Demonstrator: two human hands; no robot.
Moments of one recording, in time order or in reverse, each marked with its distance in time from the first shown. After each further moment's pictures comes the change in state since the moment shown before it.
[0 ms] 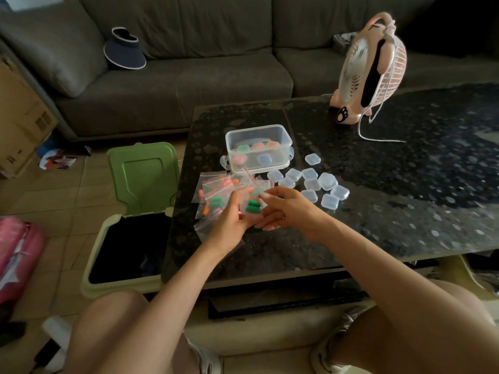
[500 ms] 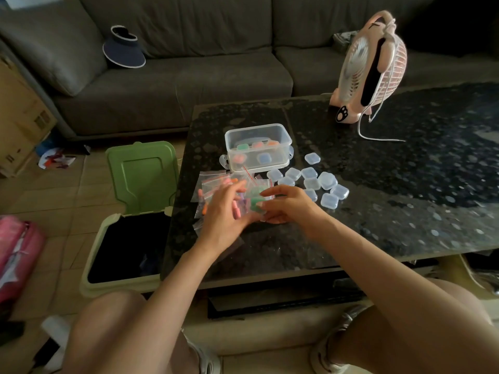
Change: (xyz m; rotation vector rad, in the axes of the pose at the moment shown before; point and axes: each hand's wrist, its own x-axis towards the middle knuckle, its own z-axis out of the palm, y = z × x) left_hand 0.003 -0.004 -0.012 0.395 0.167 0.226; right_hand 0.006 0.003 -0.002 -0.020 0.155 -0.014
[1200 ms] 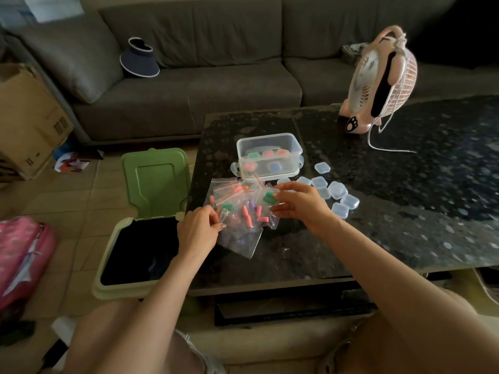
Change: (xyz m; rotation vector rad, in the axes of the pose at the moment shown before) left_hand -0.008 -0.025 -0.044 0.519 0.033 -0.430; right_hand 0.016 -0.013 0.001 0.152 0.088 -0.020
